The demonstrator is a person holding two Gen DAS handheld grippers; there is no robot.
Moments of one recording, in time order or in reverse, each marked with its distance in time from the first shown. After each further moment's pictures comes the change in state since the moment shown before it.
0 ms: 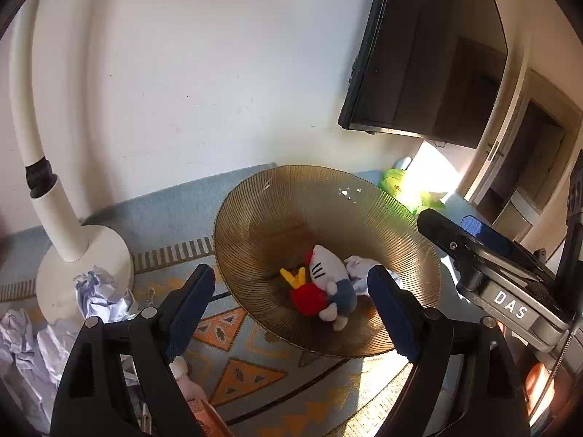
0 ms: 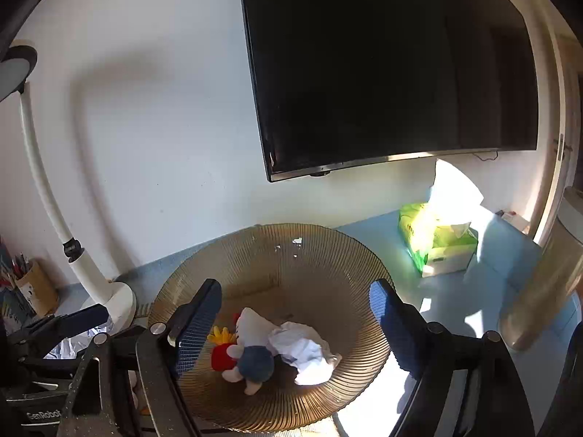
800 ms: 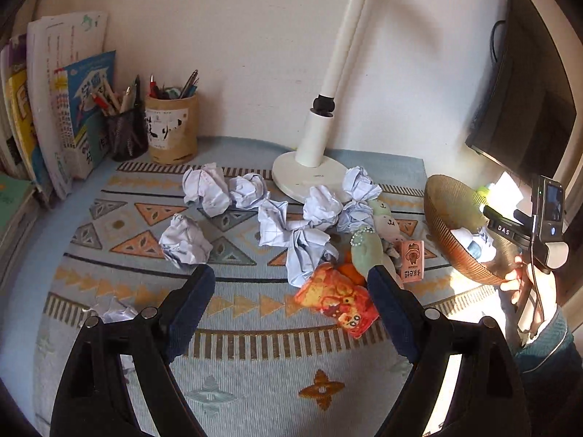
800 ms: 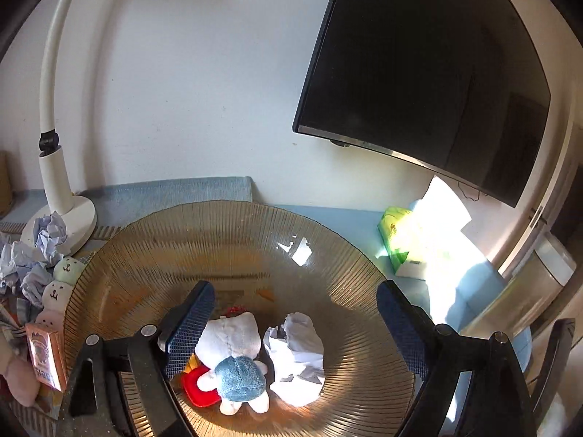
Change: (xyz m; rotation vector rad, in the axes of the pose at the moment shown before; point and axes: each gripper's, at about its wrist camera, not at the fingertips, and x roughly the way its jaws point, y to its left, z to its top) left arm -0.214 0.148 -0.154 -0.276 -0.058 0.327; right arm 0.006 0.042 -0.049 -0.293 0.095 -0.193
